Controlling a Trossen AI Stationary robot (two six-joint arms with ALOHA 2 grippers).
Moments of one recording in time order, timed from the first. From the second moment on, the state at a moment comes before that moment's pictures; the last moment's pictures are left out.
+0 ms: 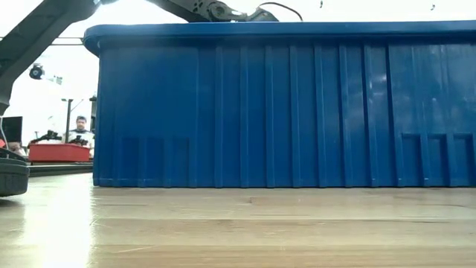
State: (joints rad) left arm 0.29 2.08 1.83 -0.48 -0.38 0.58; right arm -0.34 0.92 1.39 -0.60 0.37 -0.24
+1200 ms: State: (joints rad) left arm 0.26 1.57 1.83 -0.89 0.13 -0.25; right arm -0.34 0.92 1.39 -0.60 0.37 -0.36
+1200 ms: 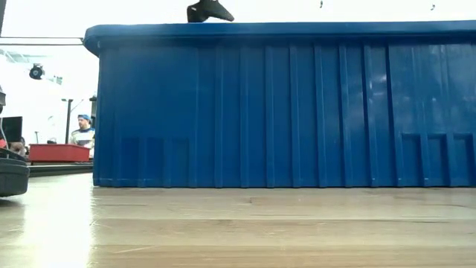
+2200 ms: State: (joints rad) left arm 0.04 1.26 1.83 -1.37 0.20 -0.67; right arm -0.34 0.92 1.39 -0.59 0.14 0.01
